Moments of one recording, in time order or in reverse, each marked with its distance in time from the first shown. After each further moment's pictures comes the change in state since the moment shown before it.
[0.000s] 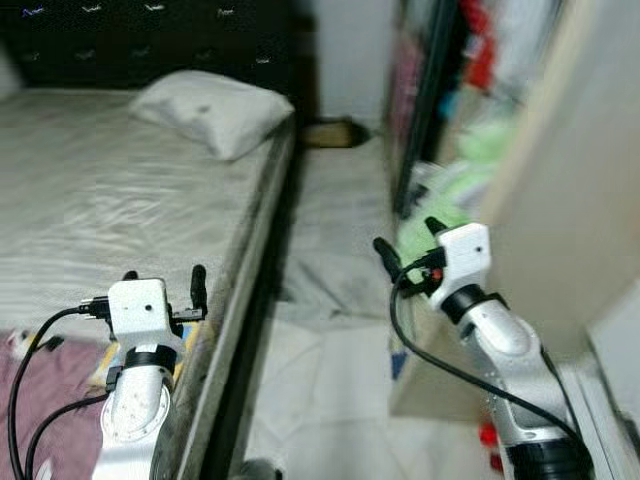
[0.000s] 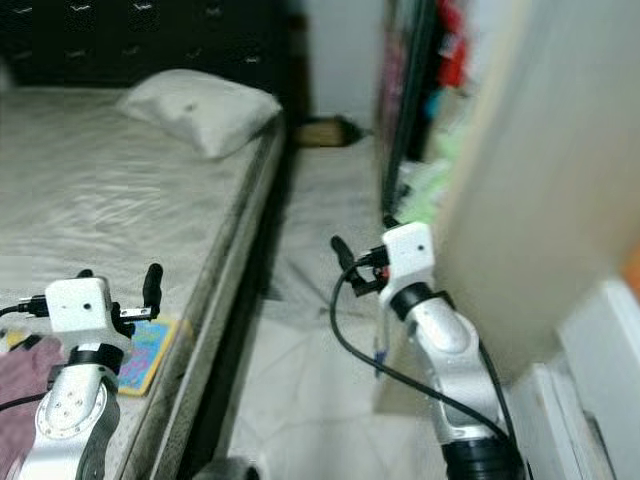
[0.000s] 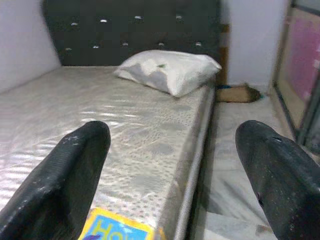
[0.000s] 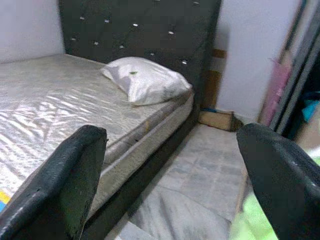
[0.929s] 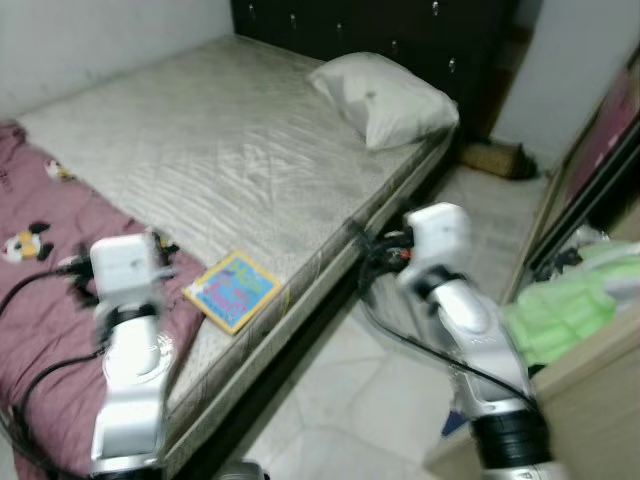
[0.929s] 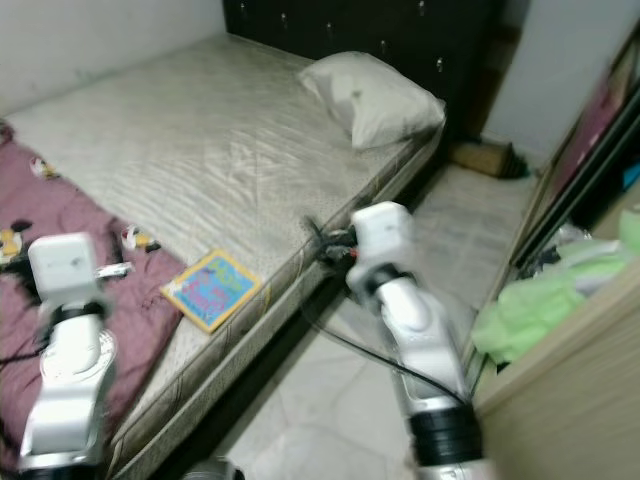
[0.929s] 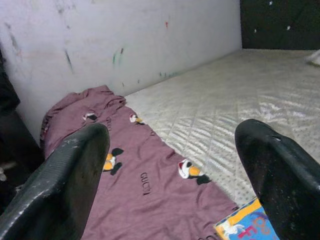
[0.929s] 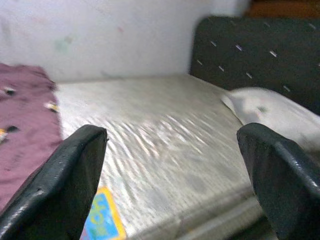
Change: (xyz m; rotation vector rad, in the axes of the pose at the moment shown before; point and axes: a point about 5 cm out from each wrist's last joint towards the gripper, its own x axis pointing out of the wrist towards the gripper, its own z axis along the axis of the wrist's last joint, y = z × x) left arm 0.035 0.013 0.007 0.134 -0.024 0.251; right arm 0.027 0.021 0.012 0.010 -0.072 0.030
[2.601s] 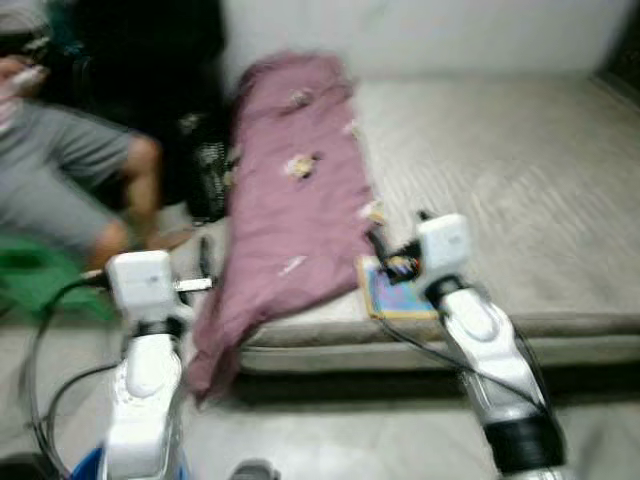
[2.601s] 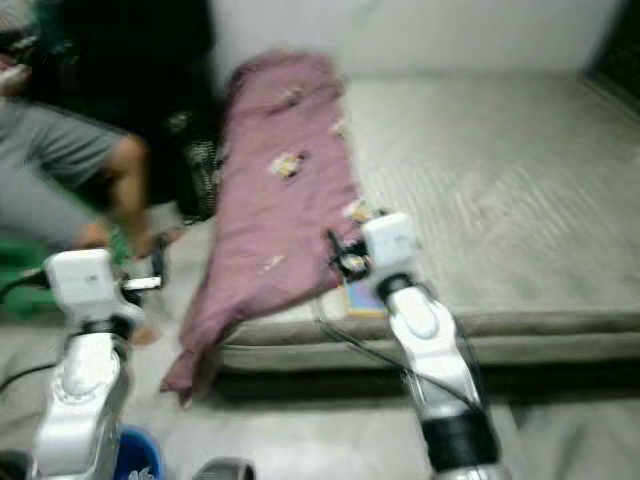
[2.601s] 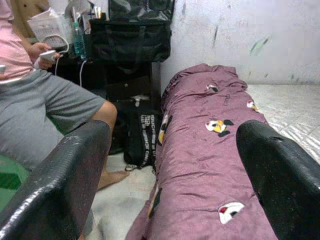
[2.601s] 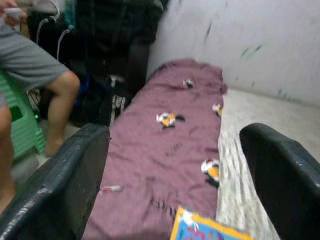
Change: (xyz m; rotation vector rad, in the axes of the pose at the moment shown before) left arm -0.020 -0.022 0.006 -0.216 -0.047 -0.292; right arm -0.014 -0.019 -0.026 -0.055 0.105 -0.136
